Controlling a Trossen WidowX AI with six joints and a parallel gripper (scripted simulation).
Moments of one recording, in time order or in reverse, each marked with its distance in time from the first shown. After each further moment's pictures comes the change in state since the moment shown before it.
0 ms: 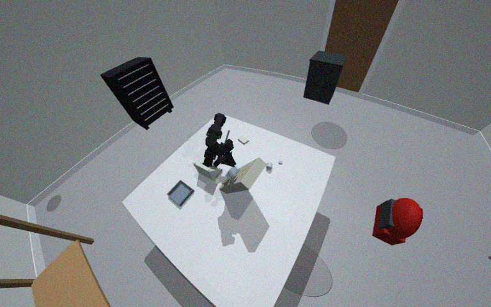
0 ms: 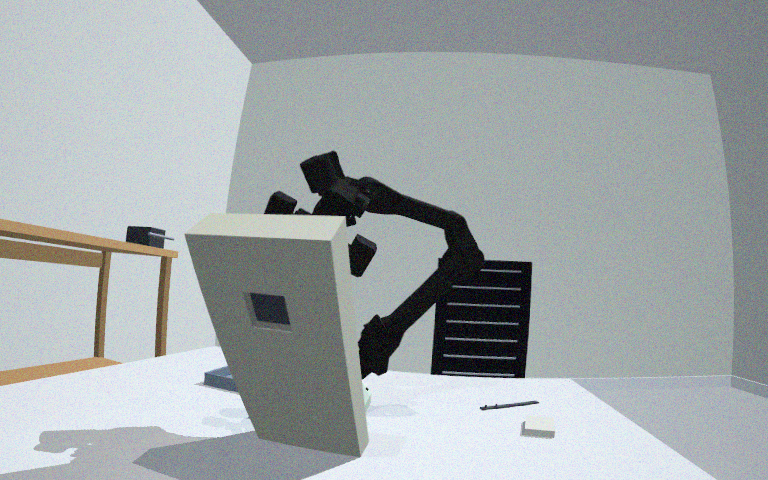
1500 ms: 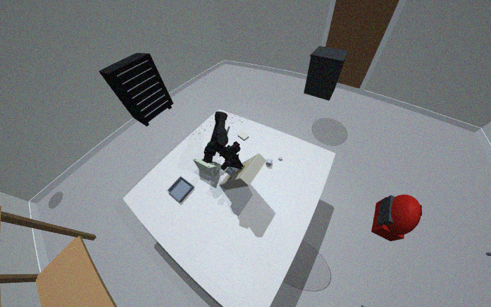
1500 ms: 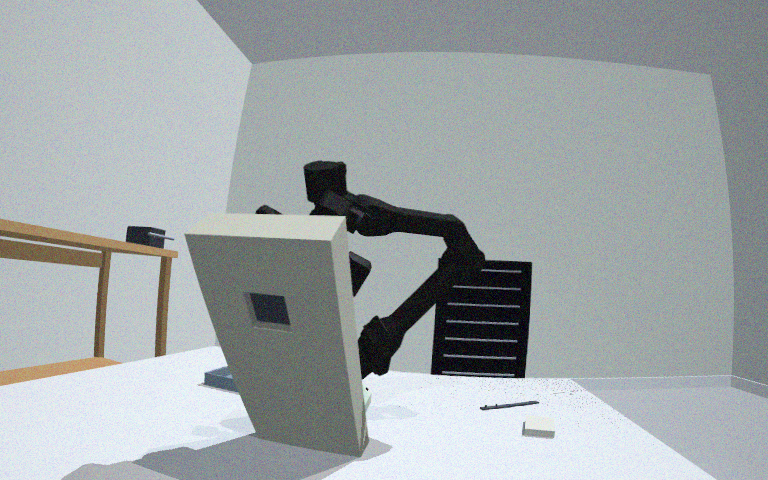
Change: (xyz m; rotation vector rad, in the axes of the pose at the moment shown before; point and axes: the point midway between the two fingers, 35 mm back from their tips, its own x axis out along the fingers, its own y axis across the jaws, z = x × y) arm 0.055 0.003 0.002 0.001 -0.011 0.010
